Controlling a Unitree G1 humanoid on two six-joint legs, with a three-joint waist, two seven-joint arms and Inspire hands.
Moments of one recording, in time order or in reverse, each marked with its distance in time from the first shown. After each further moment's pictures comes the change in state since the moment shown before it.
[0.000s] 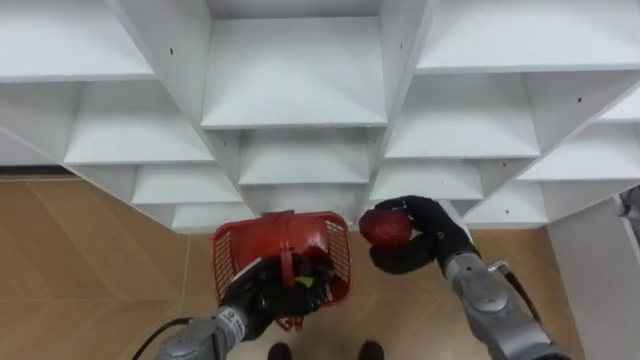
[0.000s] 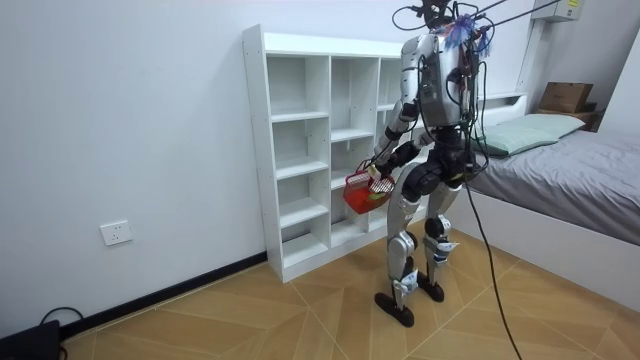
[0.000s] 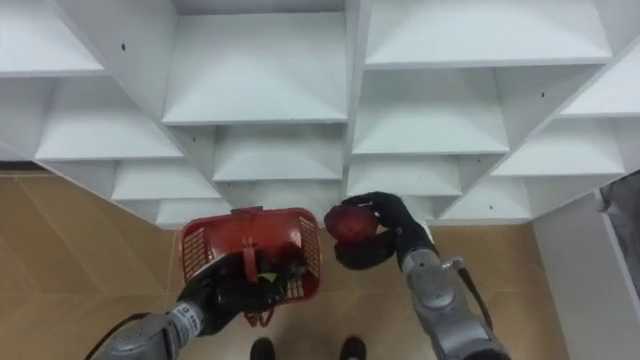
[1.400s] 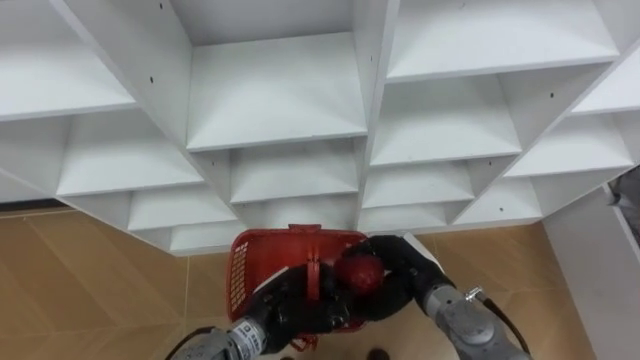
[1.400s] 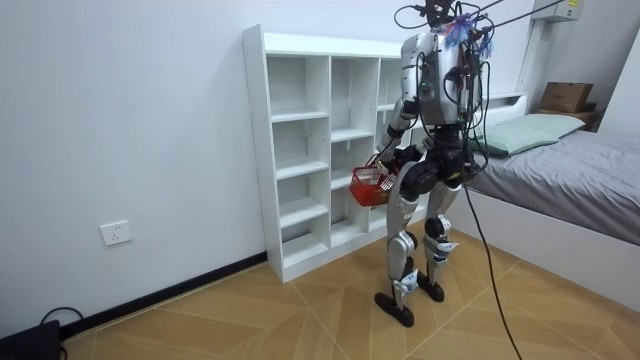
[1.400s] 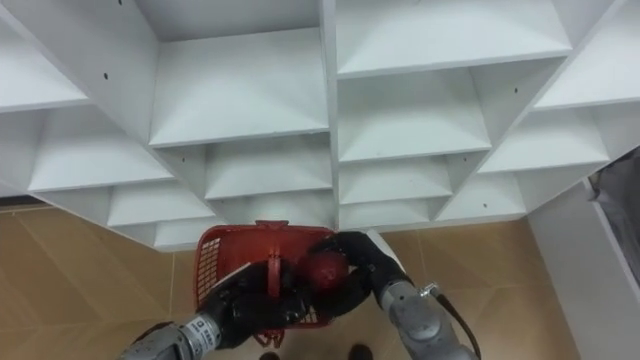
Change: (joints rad) left arm 0.042 -0.058 -0.011 0.000 0.001 -0.042 -0.154; right arm 0.076 0.047 0.014 -0.026 -0.073 -0.014 0.112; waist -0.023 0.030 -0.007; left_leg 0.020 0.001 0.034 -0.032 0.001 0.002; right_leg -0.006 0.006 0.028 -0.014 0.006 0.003
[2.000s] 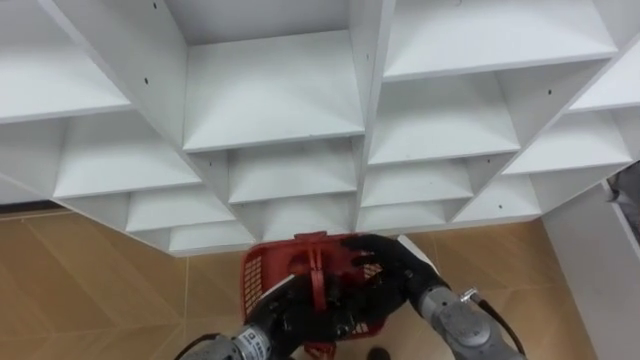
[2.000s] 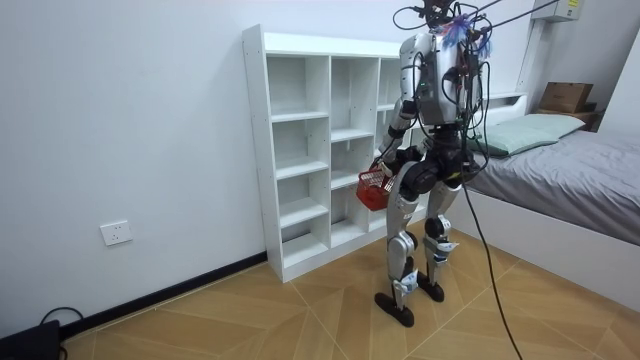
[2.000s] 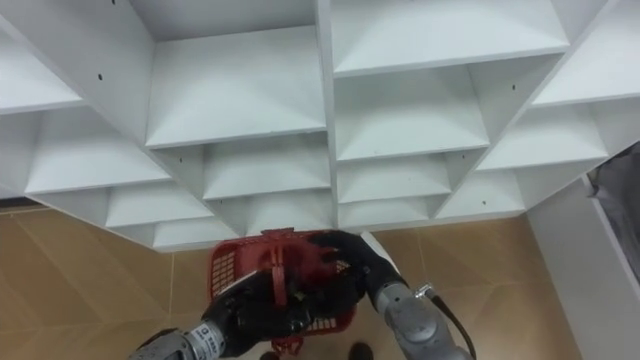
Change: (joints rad) left arm 0.015 -0.007 -0.019 0.000 0.000 0.010 -0.010; right arm 0.009 0.009 0.002 -0.010 0.003 0.000 0.029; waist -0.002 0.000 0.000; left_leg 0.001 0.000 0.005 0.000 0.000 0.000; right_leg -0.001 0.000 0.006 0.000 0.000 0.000
